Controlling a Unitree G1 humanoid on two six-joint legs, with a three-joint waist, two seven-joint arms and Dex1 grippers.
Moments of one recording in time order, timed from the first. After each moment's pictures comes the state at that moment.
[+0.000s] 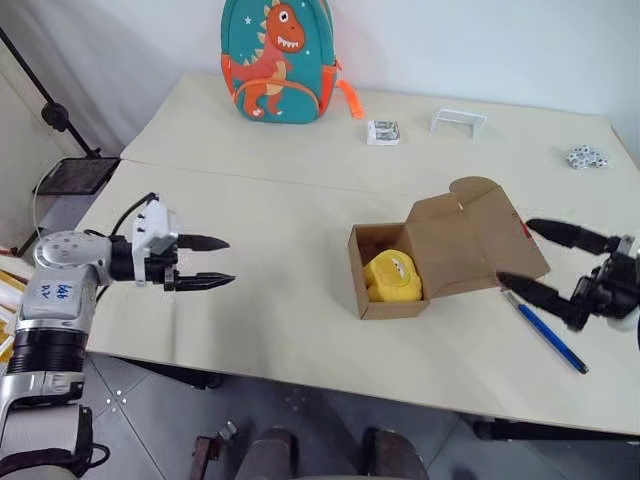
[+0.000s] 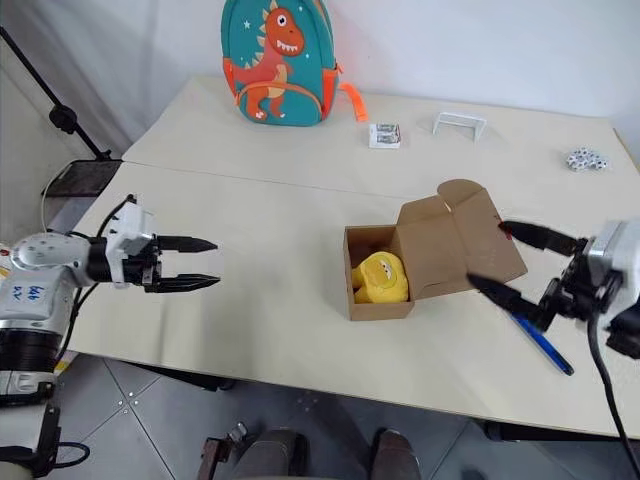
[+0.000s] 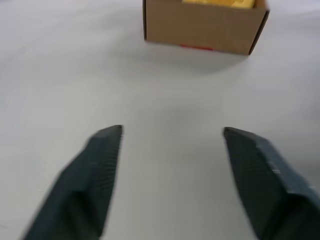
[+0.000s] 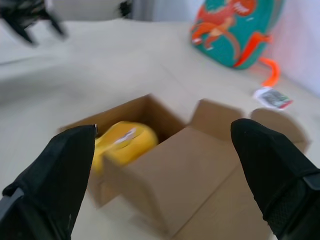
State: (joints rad) left arm -0.60 0.82 0.10 0.32 -0.33 0.18 -1.39; right arm 0.08 -0.89 -0.59 -0.34 0.76 0.25 1.09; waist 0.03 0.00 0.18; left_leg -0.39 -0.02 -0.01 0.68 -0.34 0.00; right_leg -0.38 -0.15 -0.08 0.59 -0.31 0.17
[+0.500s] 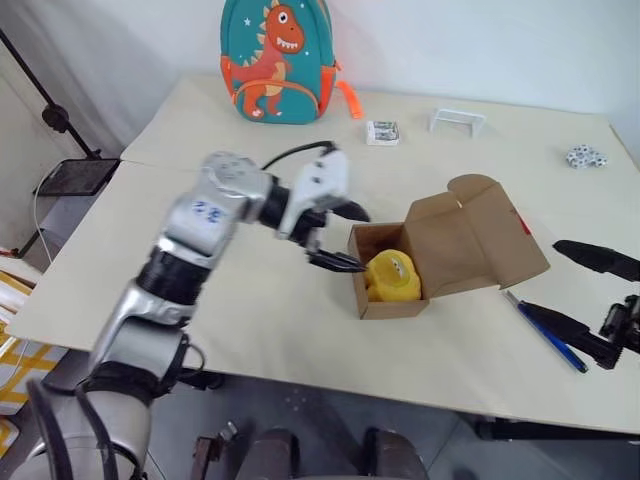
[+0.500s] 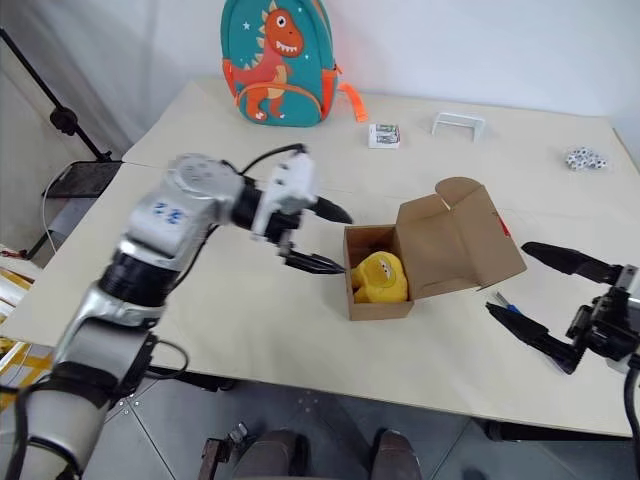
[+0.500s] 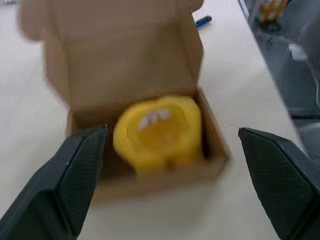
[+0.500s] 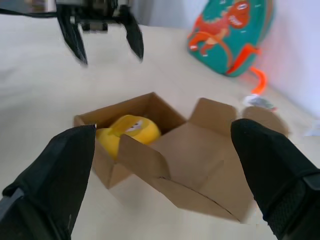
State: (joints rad) left arm -1.09 0.40 -0.39 0.21 -0.16 0.54 -1.22; right arm 0.25 -0.80 -0.78 -0.42 0.77 0.16 1.14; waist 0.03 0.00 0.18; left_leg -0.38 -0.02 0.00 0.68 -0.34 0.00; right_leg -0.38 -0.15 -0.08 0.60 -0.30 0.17
